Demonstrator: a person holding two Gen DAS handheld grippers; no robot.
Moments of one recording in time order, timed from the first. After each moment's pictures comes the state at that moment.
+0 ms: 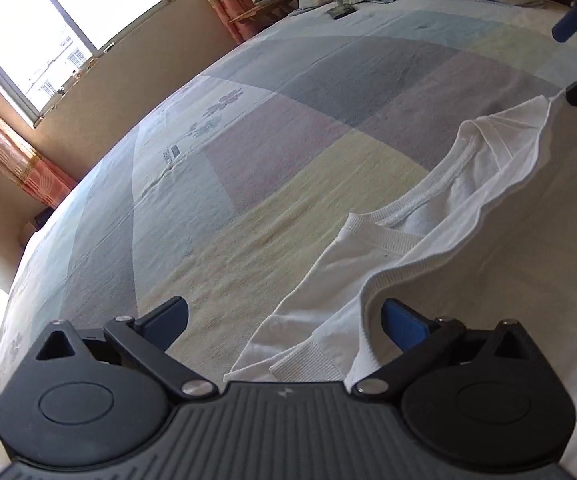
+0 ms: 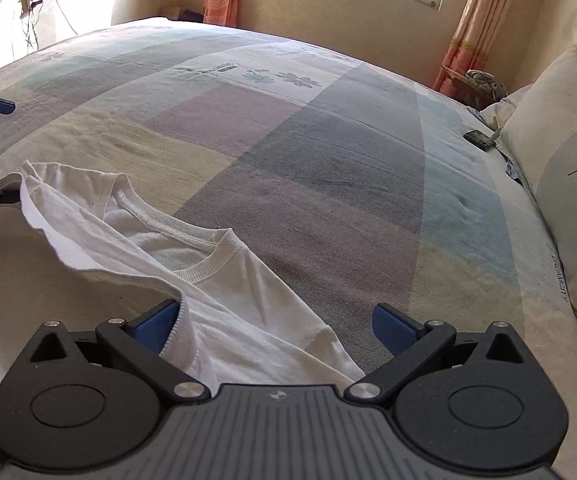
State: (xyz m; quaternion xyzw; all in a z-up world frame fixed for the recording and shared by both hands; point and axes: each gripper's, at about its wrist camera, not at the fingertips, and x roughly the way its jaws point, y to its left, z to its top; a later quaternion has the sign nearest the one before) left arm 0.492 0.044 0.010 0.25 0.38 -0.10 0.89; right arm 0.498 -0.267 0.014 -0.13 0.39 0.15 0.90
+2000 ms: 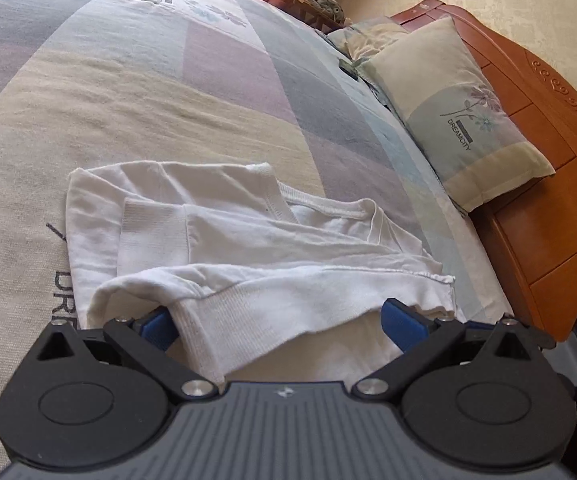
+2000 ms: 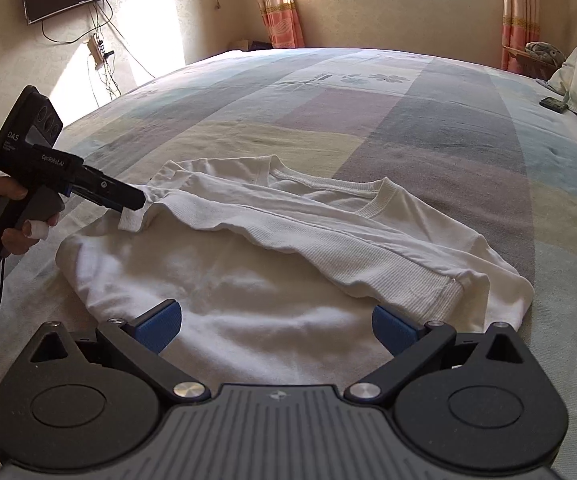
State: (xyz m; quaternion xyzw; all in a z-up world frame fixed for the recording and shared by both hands) left arm 0.460 0.131 -0.033 -0.23 0.42 -0.21 0.85; right arm 0.381 -0.245 -0.012 -0.03 0.38 0.28 0.88
